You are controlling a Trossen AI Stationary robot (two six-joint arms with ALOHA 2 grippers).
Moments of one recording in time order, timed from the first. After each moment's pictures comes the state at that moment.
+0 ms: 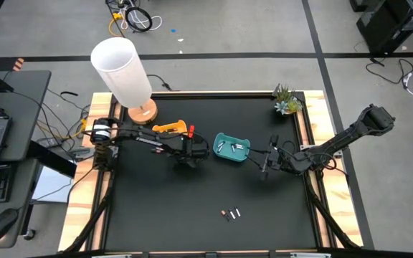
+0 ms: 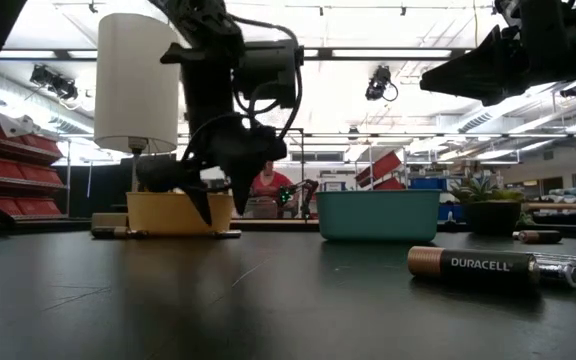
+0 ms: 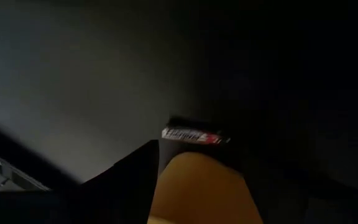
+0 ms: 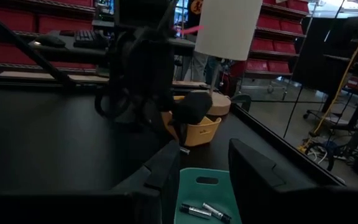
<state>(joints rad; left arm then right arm) 0.02 1.91 1.27 -0.82 -0.49 0.90 0.43 1.03 0.22 0.72 0.79 -0.06</state>
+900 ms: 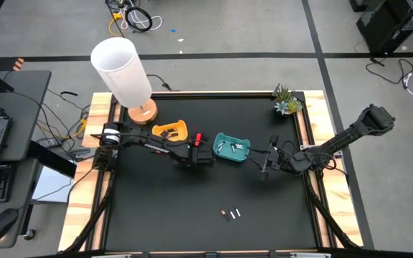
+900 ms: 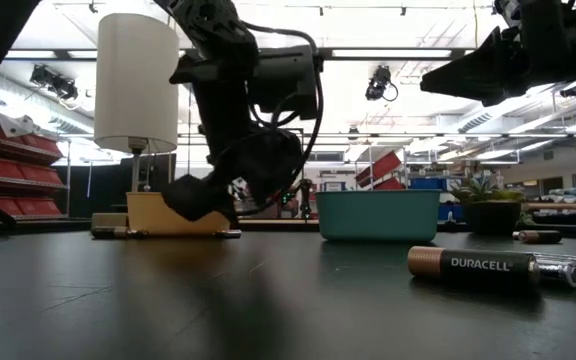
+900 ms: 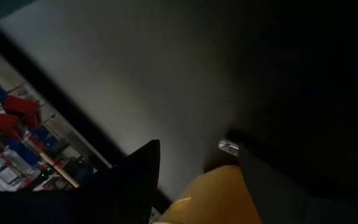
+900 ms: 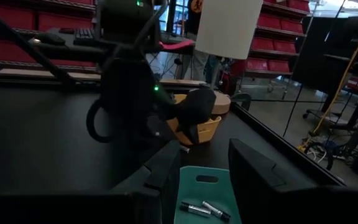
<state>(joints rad) -0.05 2.01 1.32 -0.72 -0.75 0.73 0.43 1.03 0.22 0.71 0.79 -0.06</state>
